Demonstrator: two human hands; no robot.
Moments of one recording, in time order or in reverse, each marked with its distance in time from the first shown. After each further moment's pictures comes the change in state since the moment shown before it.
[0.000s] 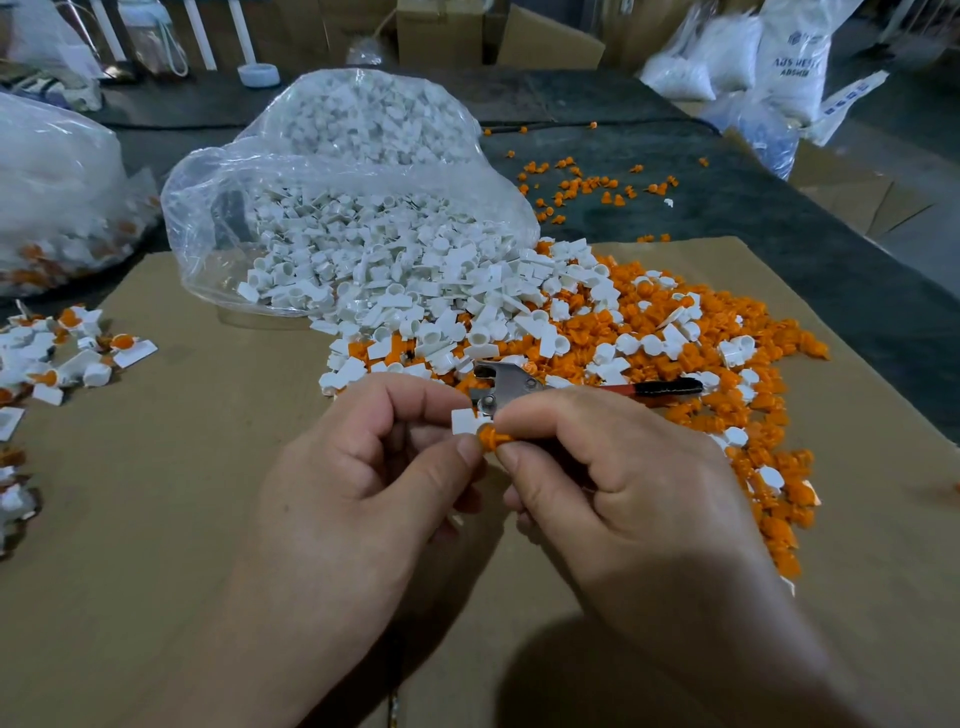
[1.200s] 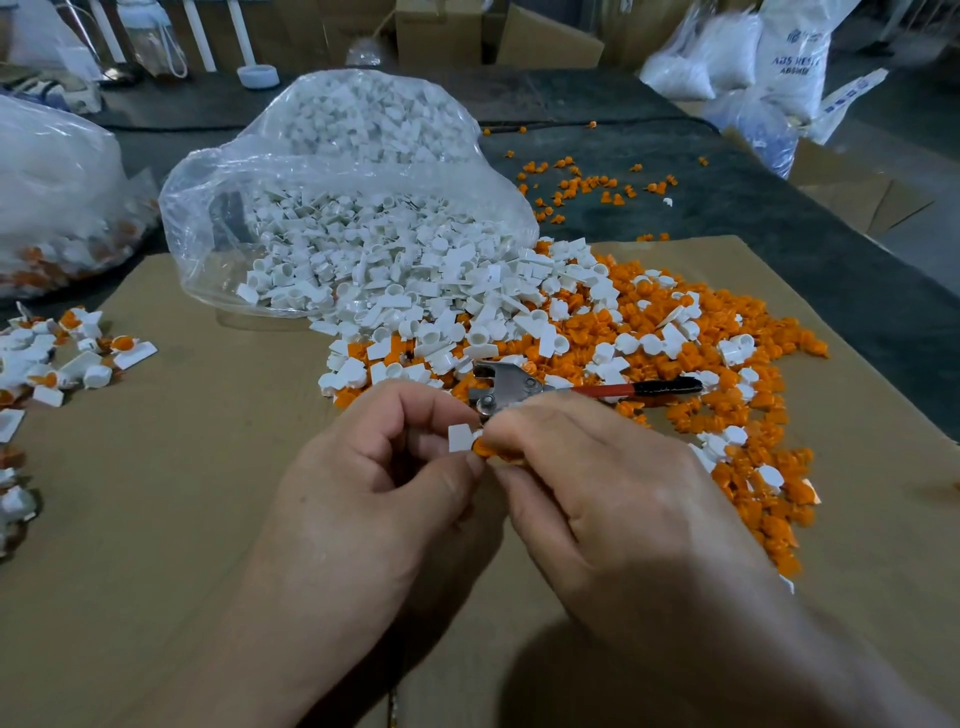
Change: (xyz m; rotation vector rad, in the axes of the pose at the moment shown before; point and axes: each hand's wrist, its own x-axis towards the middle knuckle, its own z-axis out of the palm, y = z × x) left_hand -0.001 -0.008 0.002 0.018 -0.005 -0.064; right_hand 0.005 0.004 0.004 -0.255 -0.121 -0.069
